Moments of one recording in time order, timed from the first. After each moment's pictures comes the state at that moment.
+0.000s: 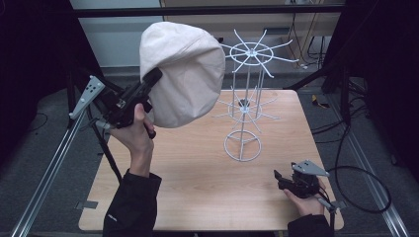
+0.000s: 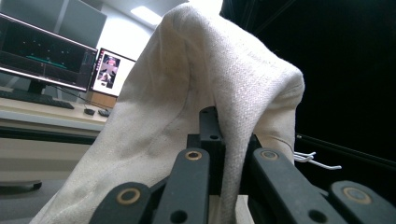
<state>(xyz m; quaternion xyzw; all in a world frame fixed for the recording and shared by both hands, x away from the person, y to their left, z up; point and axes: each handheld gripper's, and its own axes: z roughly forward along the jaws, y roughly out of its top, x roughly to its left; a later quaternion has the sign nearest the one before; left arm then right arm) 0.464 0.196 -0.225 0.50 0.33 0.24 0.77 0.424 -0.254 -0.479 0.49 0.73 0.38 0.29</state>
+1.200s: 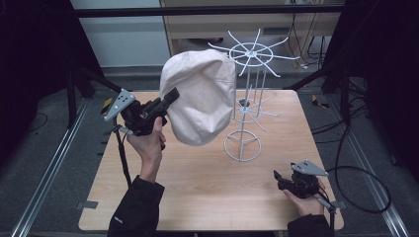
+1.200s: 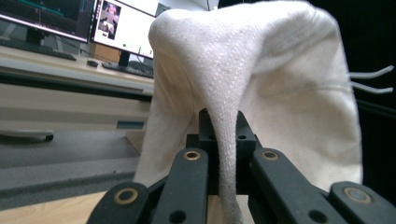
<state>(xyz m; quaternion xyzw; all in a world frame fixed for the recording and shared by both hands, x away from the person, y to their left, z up) 0.488 0.181 -0.283 0.57 0.36 0.21 0.71 0.423 -0.253 -0.479 0.49 0.73 0.38 0.29</state>
